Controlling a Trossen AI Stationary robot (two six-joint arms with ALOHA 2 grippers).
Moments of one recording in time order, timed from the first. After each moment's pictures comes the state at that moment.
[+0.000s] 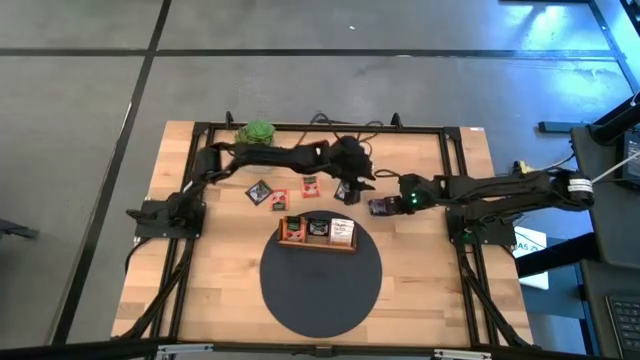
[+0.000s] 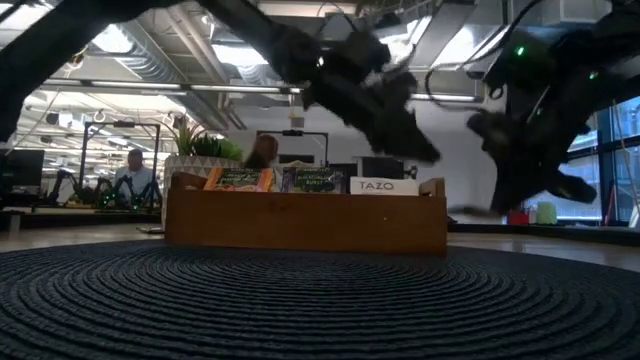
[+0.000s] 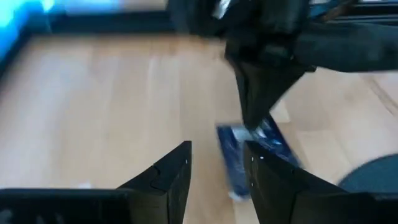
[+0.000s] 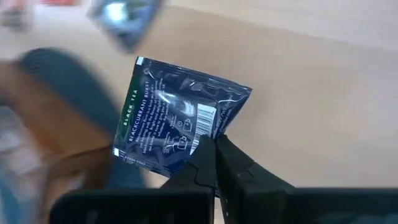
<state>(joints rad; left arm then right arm) 0.26 2.17 1.65 -0.06 0.29 0.19 -0.17 1.07 0.40 -0.30 -0.01 1.12</state>
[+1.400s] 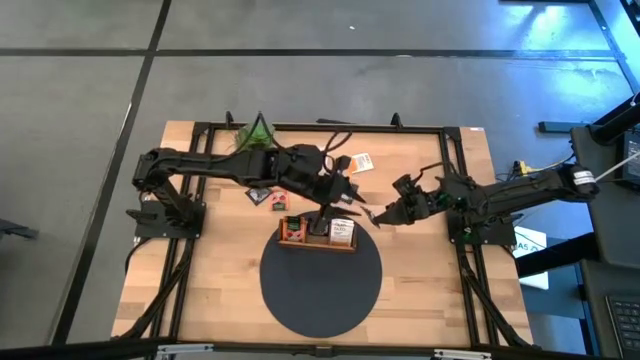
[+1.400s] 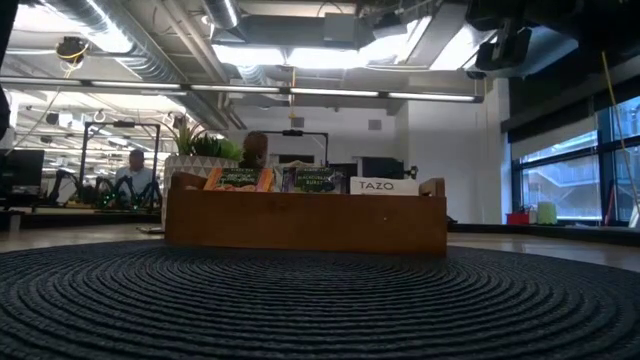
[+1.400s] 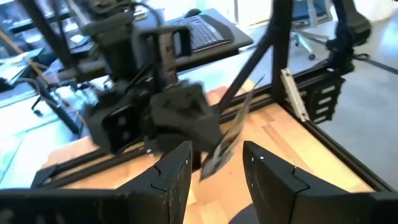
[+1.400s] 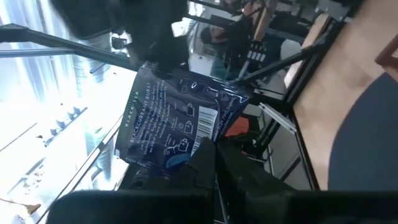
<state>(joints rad) -0.02 1.68 1.66 -0.30 0.20 0.29 0.08 0.95 0.41 0.69 -0.27 1.35</state>
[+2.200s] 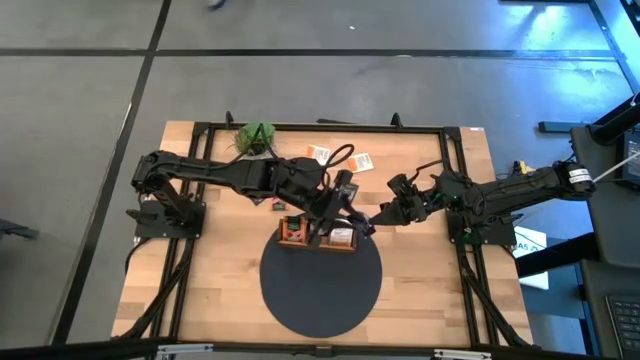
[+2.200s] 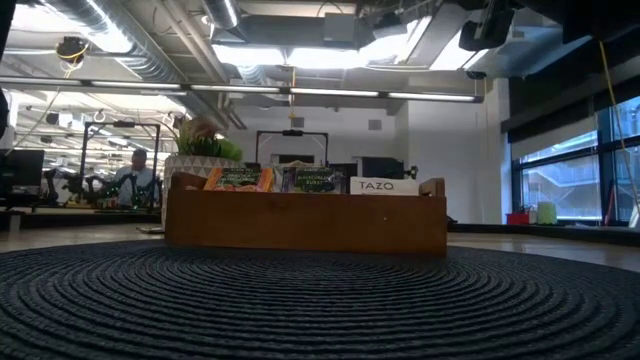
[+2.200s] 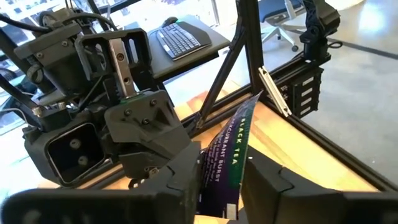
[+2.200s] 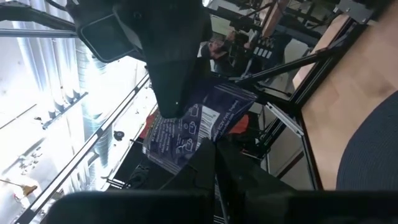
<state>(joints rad) -0.10 1.69 1.66 -0.30 0.20 0.39 0.09 1.02 0.51 0.68 -0.30 1.29</state>
